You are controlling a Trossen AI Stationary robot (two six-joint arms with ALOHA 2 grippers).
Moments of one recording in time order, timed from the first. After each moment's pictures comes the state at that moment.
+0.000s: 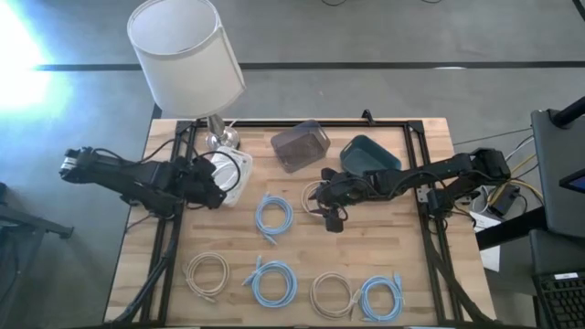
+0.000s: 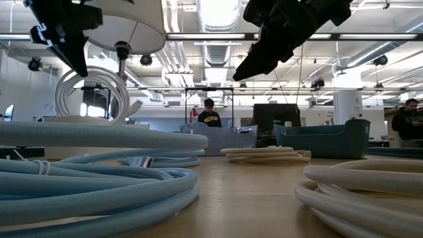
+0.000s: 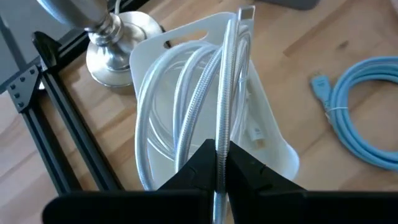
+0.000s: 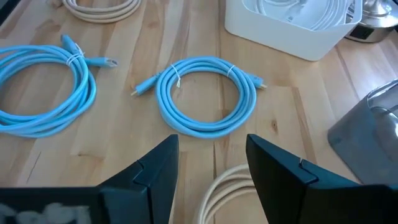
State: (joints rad) left arm -0.19 0.98 0.94 -1.31 -0.59 -1.02; right arm 0.06 1.49 0.94 -0.12 0.03 0.01
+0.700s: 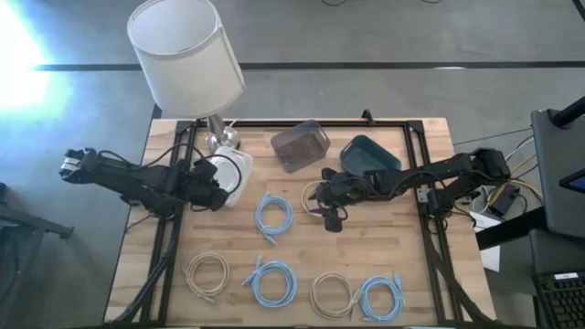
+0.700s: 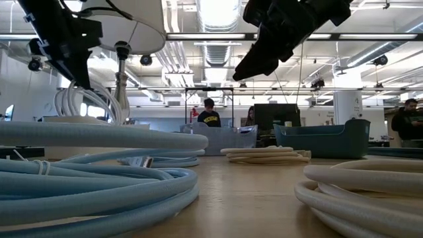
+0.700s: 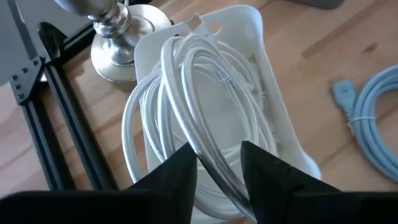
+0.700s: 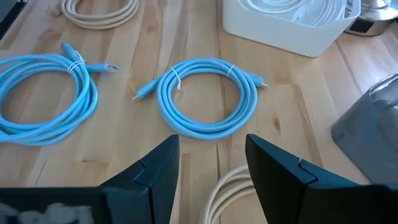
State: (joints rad) left arm -0.19 0.99 0.85 -1.23 -0.63 -1.07; right arm 0.06 1.49 0.94 -0.11 0.03 0.05
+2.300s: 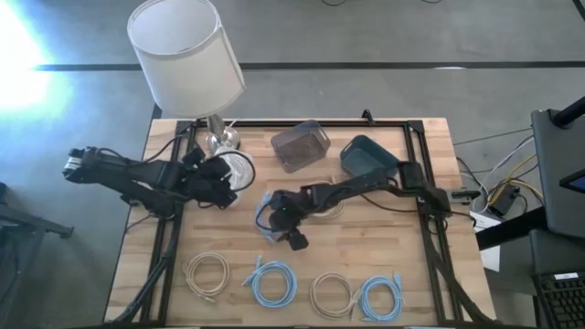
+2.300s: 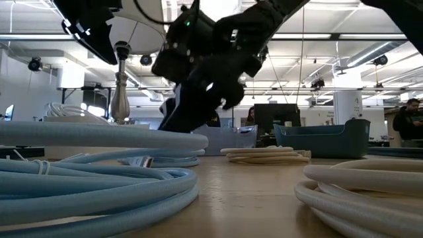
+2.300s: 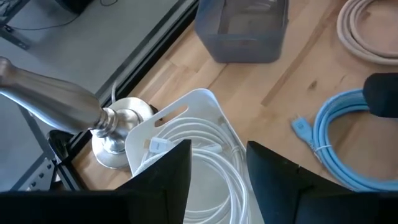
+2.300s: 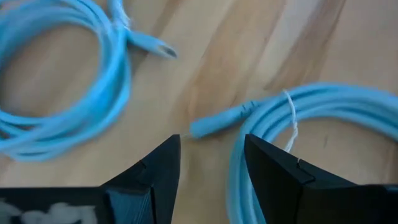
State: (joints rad) left arm -0.19 1.06 1.01 -1.12 -0.73 -0.67; right arm 0.05 2.21 1.50 -0.19 -0.37 -0.22
